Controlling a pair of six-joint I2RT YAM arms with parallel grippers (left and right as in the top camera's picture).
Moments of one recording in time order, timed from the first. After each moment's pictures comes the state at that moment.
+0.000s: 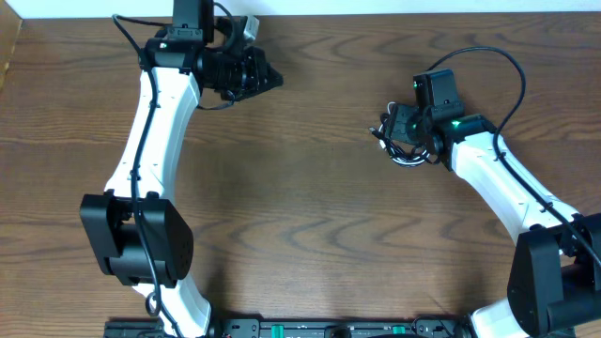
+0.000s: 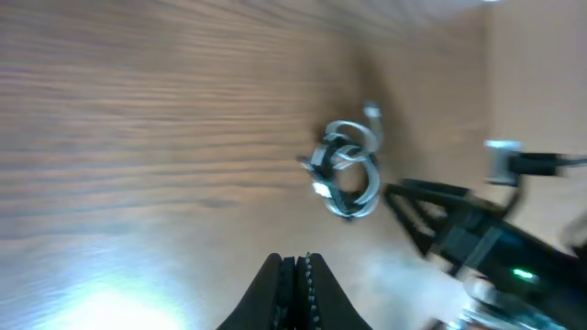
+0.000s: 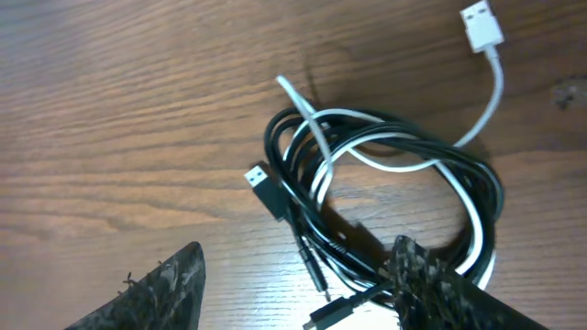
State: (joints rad) left arm -0.09 1.90 1.77 -0.94 0.69 -0.26; right arm 0.26 1.70 1.15 -0.44 -0.03 0.50
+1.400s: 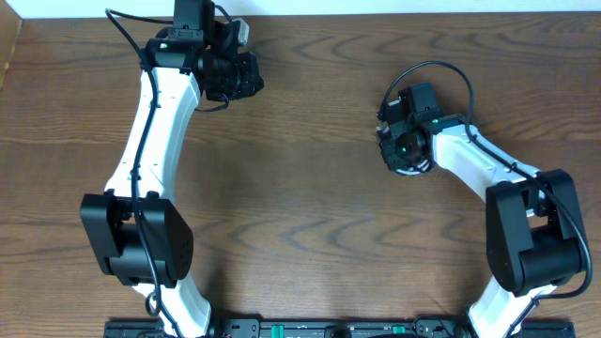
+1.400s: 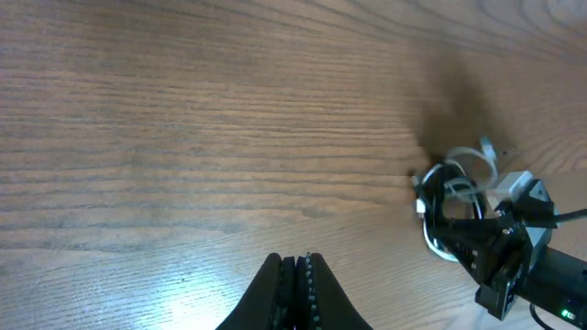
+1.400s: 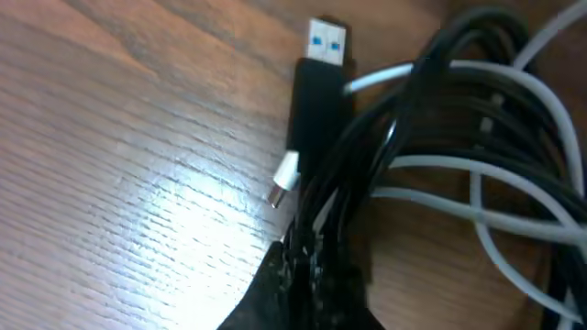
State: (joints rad) left arm -0.09 1.90 1.77 -0.96 0.44 -0.20; right arm 0.27 1.89 1.15 -0.50 -0.11 -0.10
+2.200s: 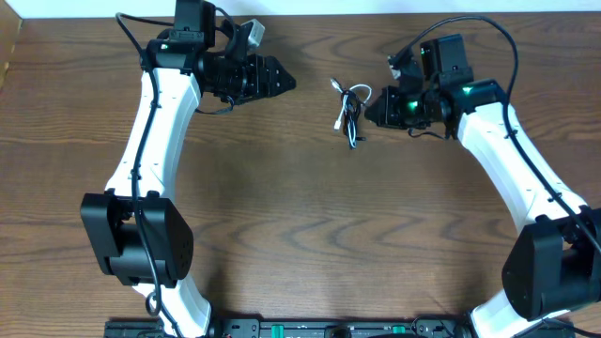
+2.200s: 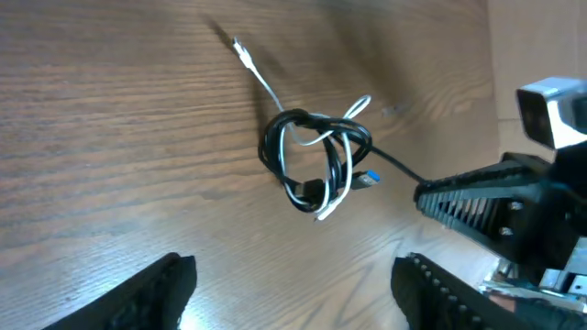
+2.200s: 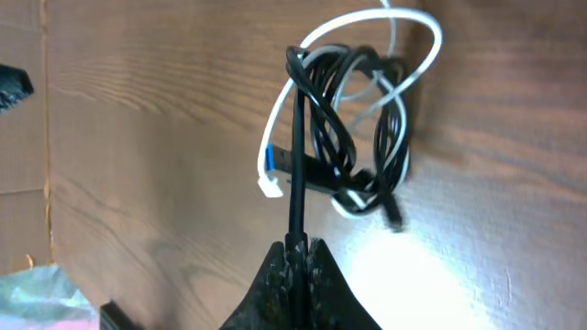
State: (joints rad) left arm -0.09 1.90 1.76 -0.98 0.73 -0.14; right arm 0.24 1.76 1.42 -0.70 -0.55 0.36
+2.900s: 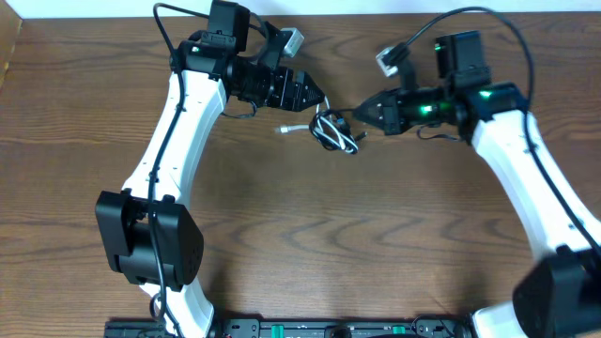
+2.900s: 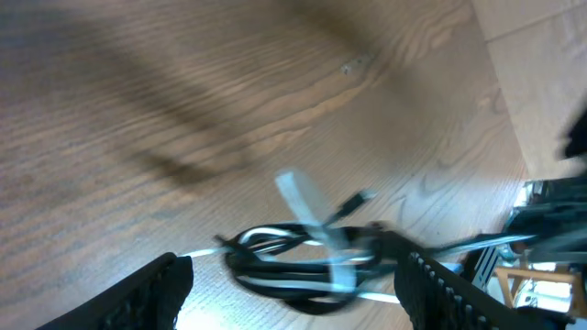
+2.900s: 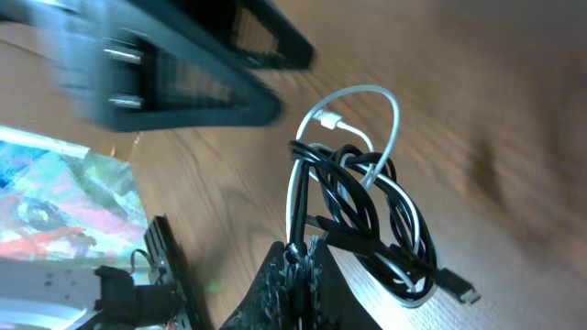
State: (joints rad) left arm -0.20 1.90 1.76 -0.98 0.76 0.06; right arm 0.21 1.63 1.42 -0.69 -0.90 0.04
